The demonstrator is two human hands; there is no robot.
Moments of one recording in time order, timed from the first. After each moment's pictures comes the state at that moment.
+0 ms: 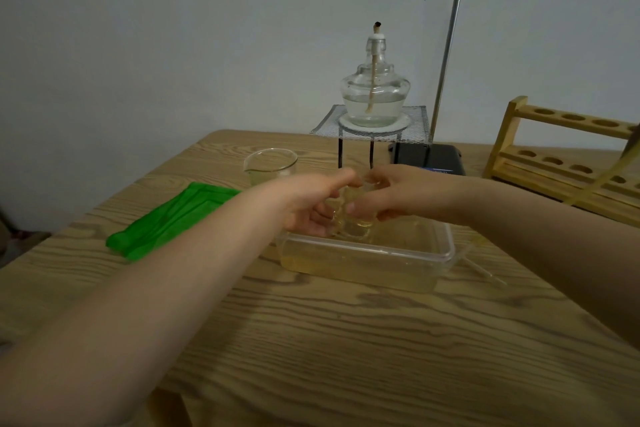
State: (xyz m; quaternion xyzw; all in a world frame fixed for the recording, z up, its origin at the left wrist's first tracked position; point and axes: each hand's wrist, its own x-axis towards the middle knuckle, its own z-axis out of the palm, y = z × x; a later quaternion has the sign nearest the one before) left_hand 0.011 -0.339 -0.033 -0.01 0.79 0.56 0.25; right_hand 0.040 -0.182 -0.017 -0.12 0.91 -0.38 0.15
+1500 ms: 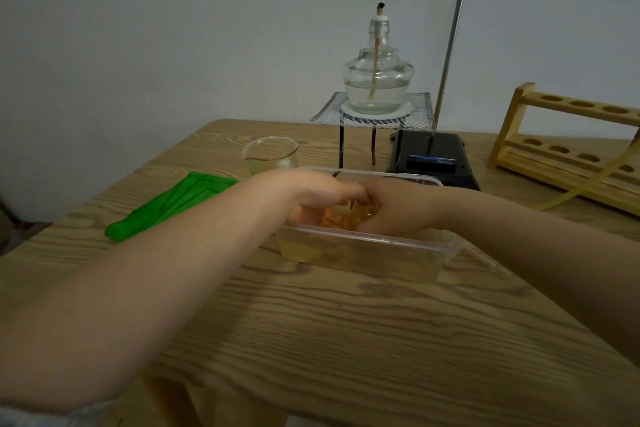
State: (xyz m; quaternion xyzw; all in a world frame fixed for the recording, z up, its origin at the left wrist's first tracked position) left_hand 0.011 -0.333 -0.037 0.02 0.81 0.47 0.35; right_hand 0.025 -0.190 -0.050 -0.22 0.94 -0.24 0.13
